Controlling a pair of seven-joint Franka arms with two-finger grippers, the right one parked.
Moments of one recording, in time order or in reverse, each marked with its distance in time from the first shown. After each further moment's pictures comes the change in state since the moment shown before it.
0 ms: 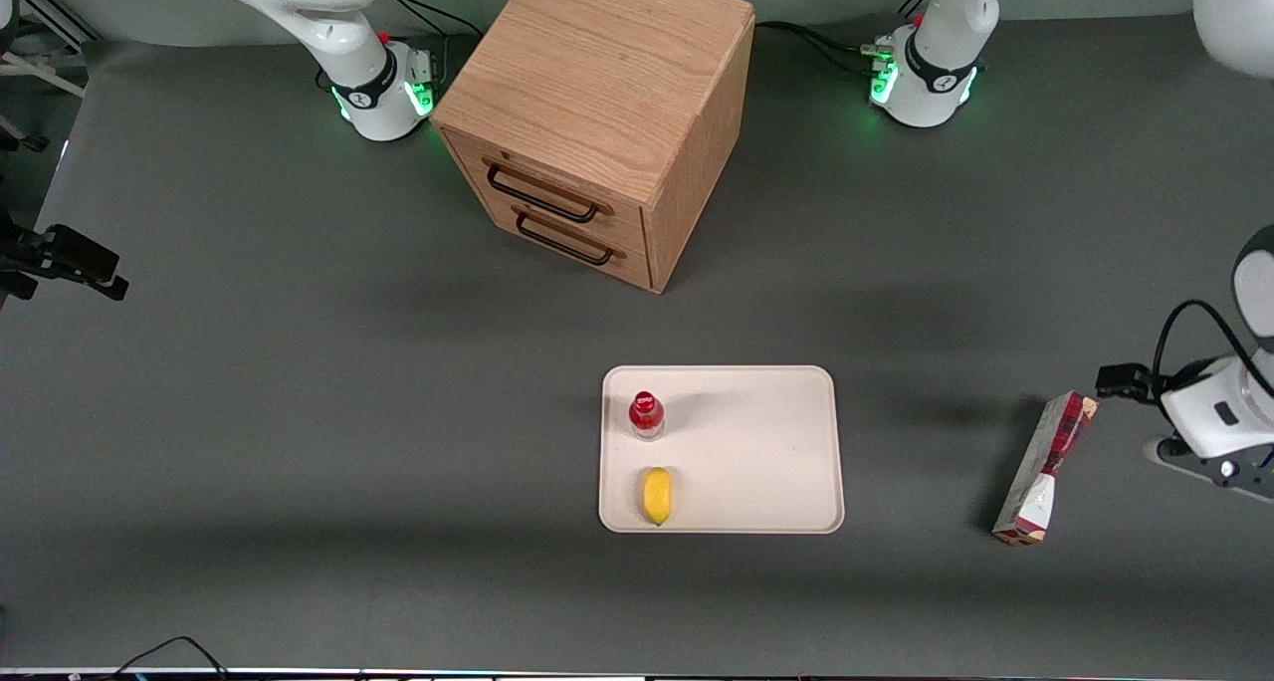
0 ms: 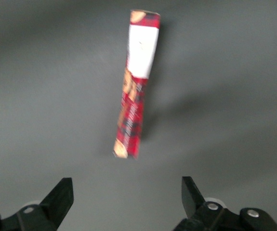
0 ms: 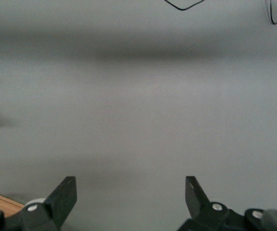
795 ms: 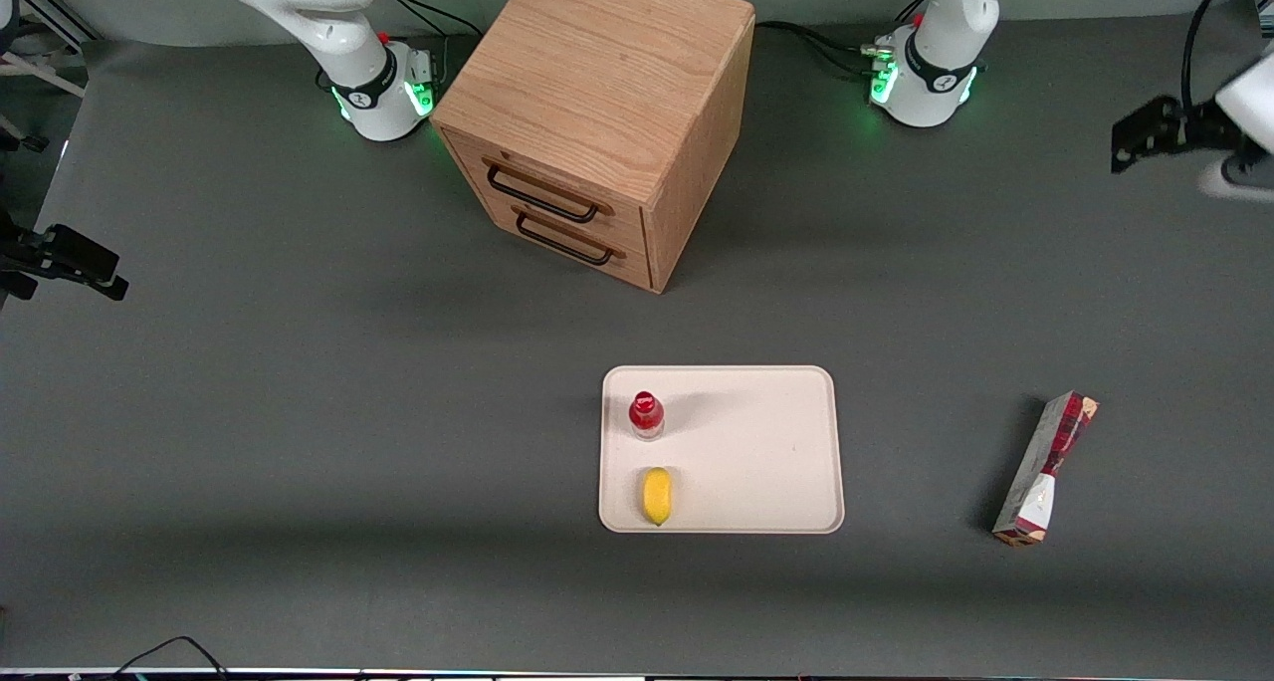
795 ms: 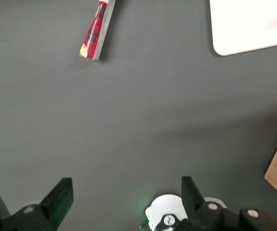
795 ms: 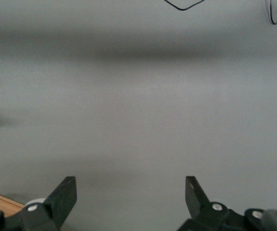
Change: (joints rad) arm -0.038 -0.579 -0.109 -0.192 -0.012 -0.445 -0.335
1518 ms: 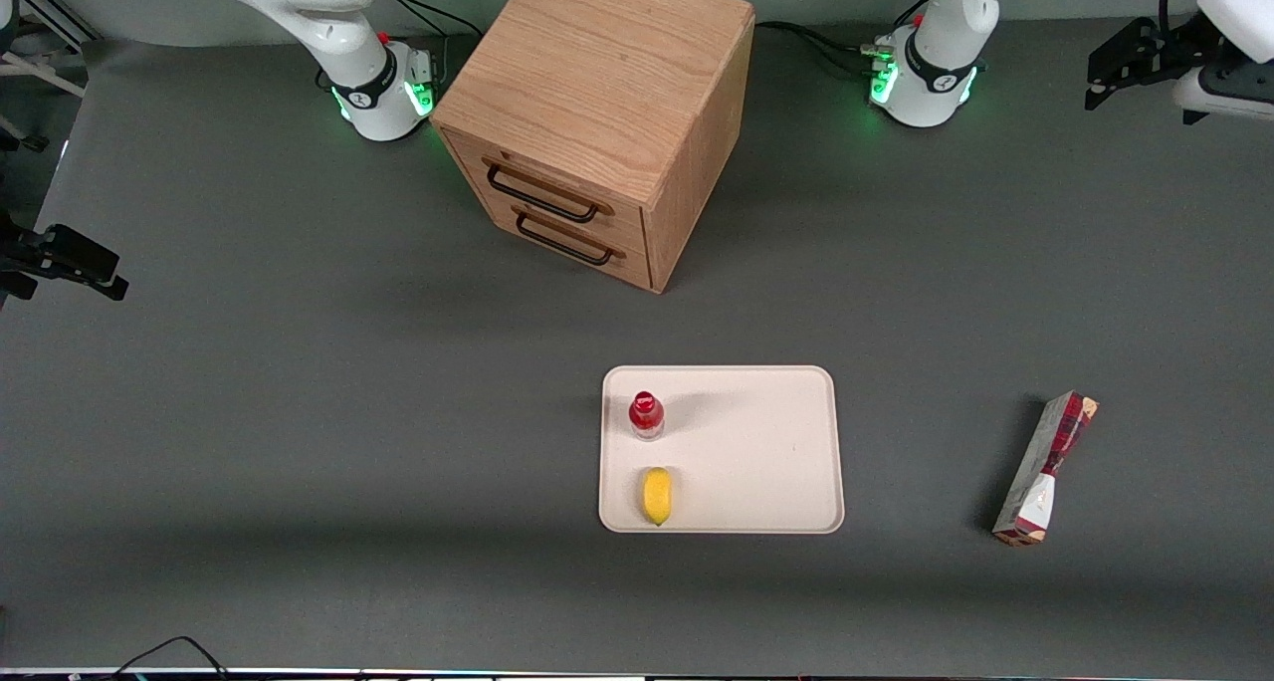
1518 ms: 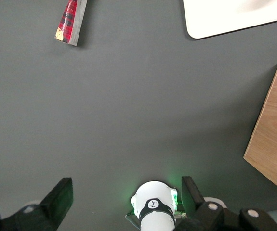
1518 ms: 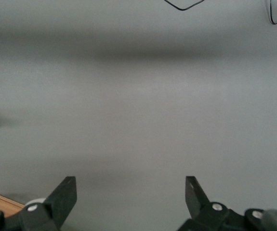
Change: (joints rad) arm -0.001 -0.233 -0.010 -0.182 -0.078 -0.036 0.005
